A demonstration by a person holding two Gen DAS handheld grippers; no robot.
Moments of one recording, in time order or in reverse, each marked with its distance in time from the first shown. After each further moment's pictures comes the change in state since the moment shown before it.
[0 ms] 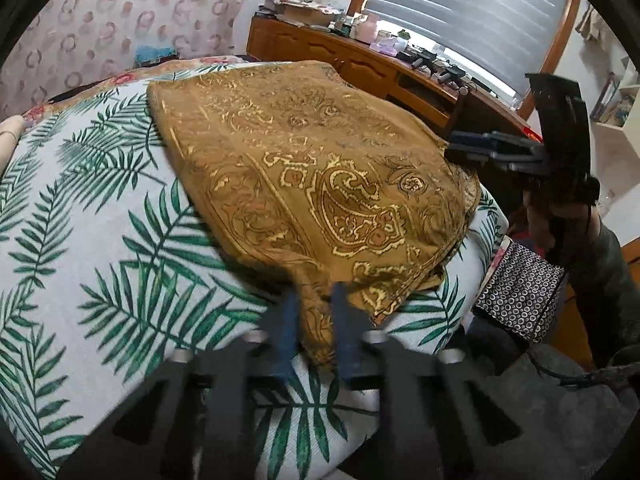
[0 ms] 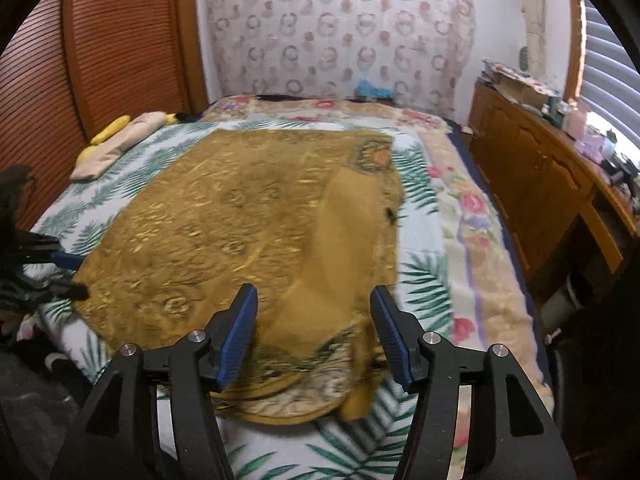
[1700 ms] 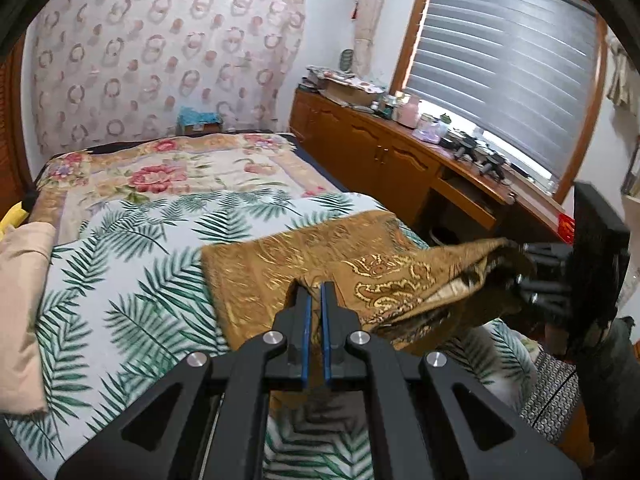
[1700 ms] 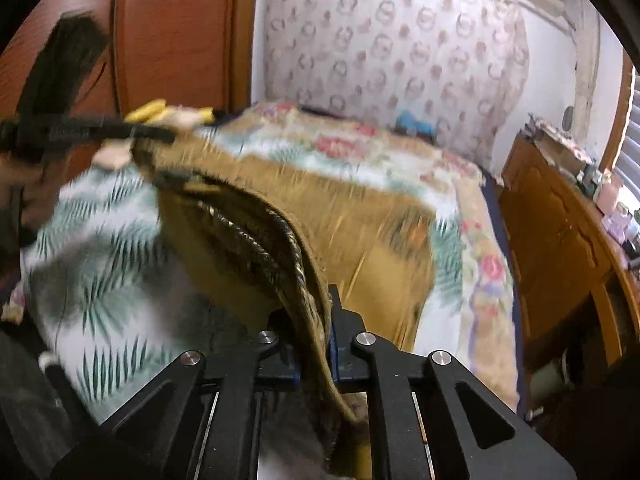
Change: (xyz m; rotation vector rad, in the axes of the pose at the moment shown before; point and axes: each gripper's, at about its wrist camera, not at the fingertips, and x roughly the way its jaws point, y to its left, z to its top) left arm -0.019 0.054 0.143 -0.077 -0.261 0.131; right arm 0.023 -0.001 0.074 -0.193 -0.086 0.041
